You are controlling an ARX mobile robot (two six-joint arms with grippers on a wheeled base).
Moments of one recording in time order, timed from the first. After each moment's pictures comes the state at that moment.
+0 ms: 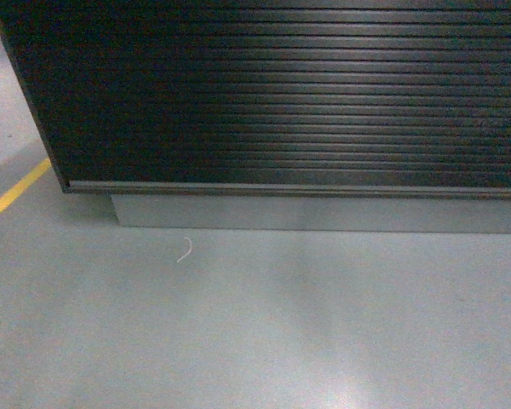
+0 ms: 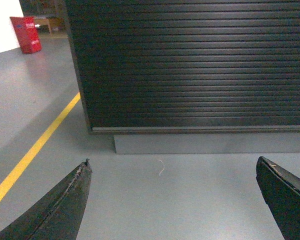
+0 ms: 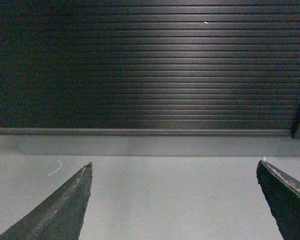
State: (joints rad) left arm 0.00 0.01 0.01 0.00 0.00 0.00; right arm 0.00 0.00 0.01 0.00 0.00 0.00
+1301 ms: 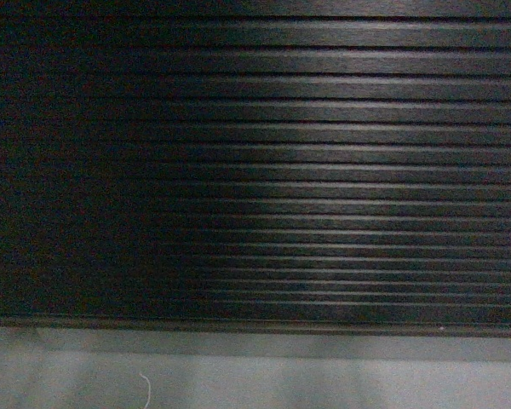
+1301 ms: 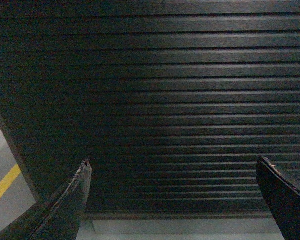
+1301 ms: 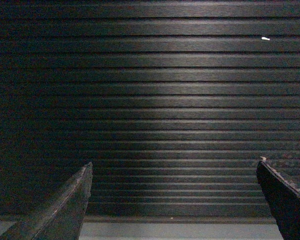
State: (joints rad) left arm 0.00 0.01 0.01 0.00 0.00 0.00; right arm 0.00 0.00 0.01 0.00 0.00 0.00
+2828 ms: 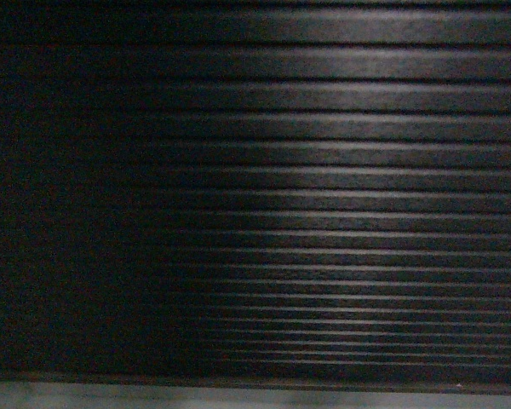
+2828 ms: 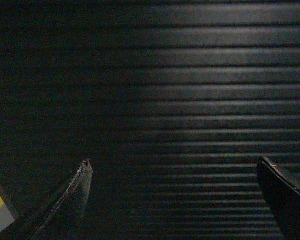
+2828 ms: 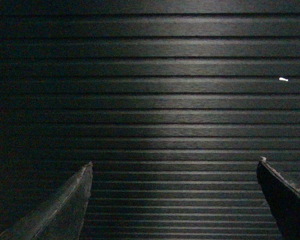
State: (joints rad) left arm 0.00 0.01 0.01 -0.01 0.00 0.00; right arm 0.00 0.00 0.01 0.00 0.00 0.00
